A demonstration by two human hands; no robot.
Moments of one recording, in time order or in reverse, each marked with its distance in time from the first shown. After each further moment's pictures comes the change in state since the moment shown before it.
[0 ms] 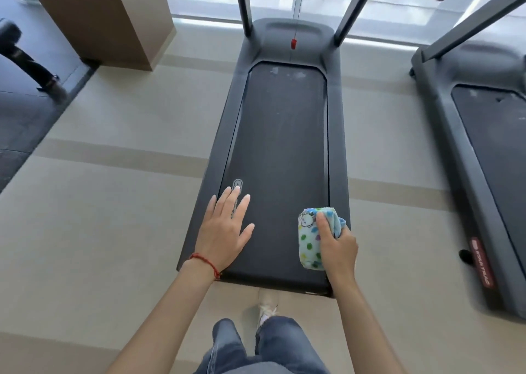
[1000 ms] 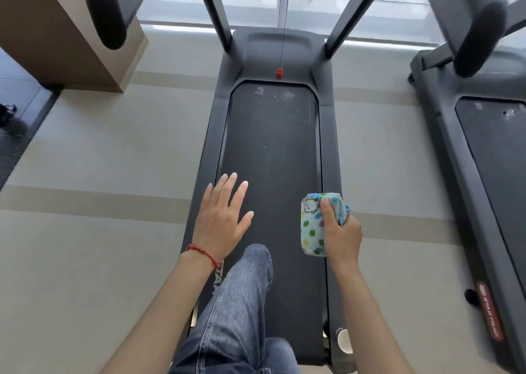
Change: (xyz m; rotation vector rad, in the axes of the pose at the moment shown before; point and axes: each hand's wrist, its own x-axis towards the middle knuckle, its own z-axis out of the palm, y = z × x) left_hand 0.357 -0.056 0.002 -0.015 -0.009 0.021; right_hand 0.296 -0.178 0.079 0.058 0.087 0.015
